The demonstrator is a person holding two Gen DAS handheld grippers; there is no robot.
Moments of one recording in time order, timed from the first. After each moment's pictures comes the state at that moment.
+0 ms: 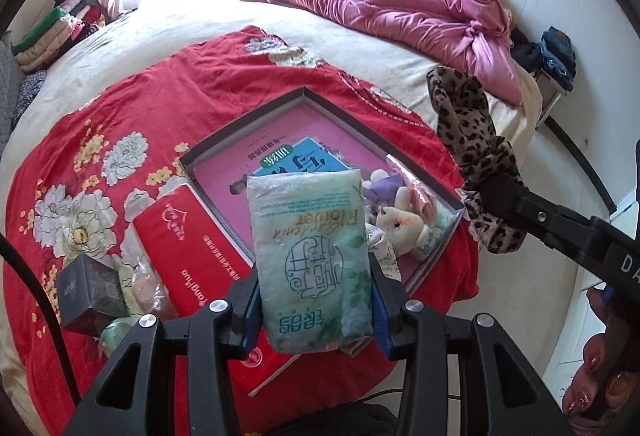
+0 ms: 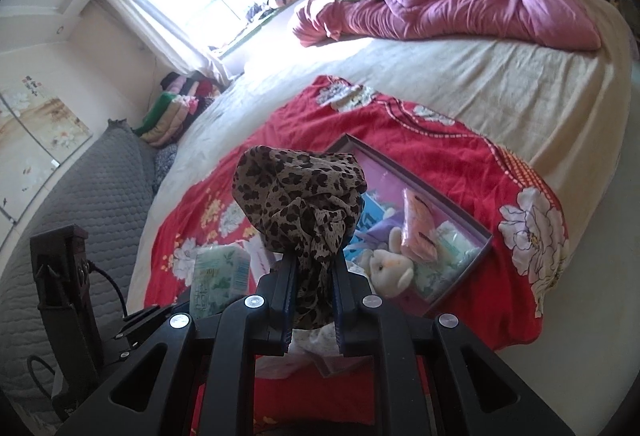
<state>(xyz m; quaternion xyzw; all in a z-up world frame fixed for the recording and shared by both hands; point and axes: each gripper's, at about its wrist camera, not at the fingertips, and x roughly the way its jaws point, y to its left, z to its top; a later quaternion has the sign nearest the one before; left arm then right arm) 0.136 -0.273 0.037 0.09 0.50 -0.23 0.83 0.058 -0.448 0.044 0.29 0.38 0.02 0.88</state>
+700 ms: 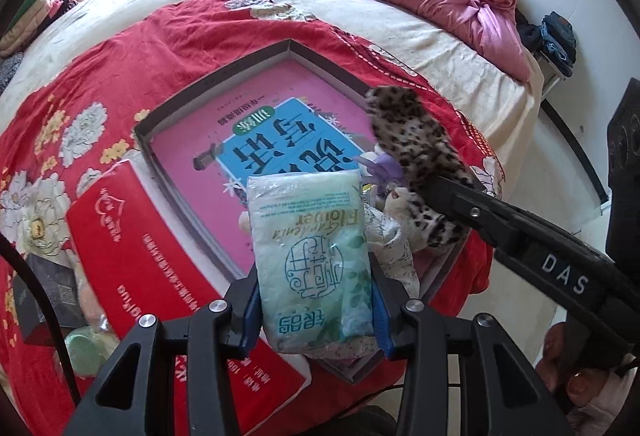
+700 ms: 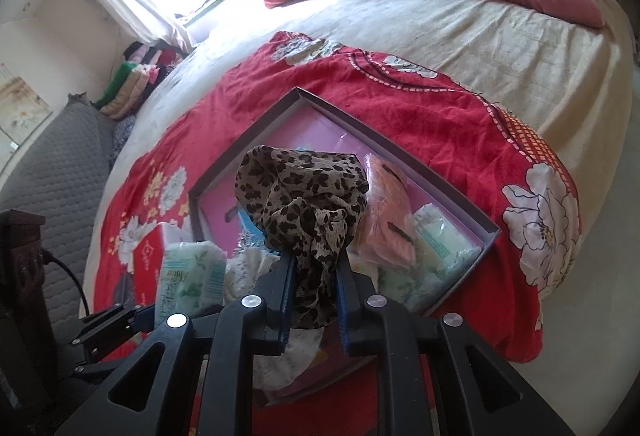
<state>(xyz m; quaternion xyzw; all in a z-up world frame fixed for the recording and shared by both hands) 0.166 -0.293 -0.020 0.08 0.55 -0.25 0.79 0.112 -0.453 -0.034 0.25 0.44 -0.01 0.86</state>
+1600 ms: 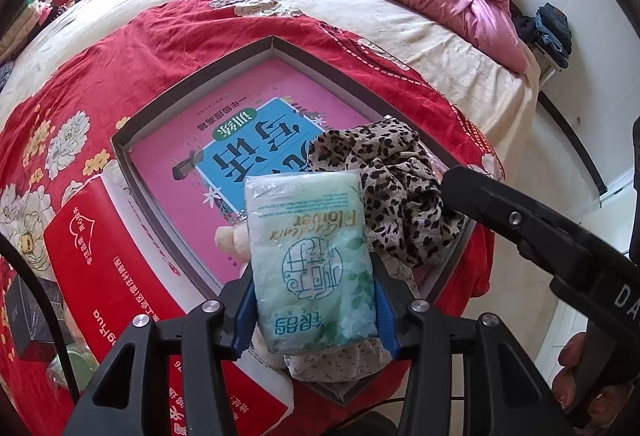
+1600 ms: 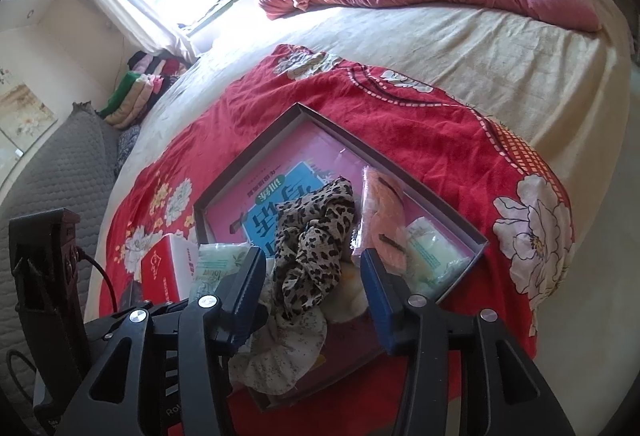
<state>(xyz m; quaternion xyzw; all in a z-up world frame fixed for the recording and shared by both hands) 0.172 -0.309 -0.028 0.09 0.55 -0.25 0.79 0.101 -0.463 -0.018 0.27 0.42 -0.02 0.87</state>
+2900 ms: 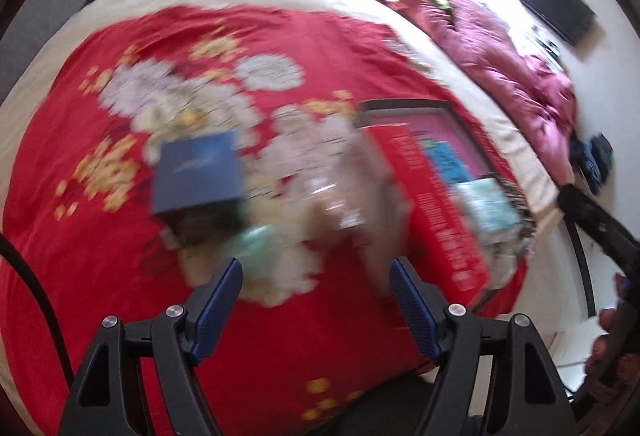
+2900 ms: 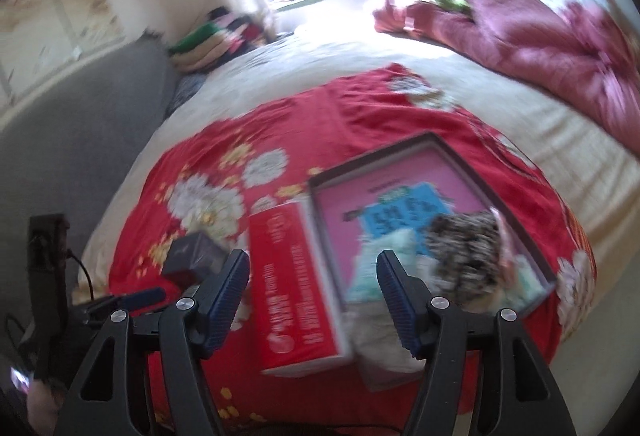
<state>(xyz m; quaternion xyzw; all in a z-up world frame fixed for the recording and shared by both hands) 0.137 -0.055 -0.008 -0.09 0.53 -0.12 0.83 0.098 -0.295 0.051 0.08 0.40 0.10 0.91</state>
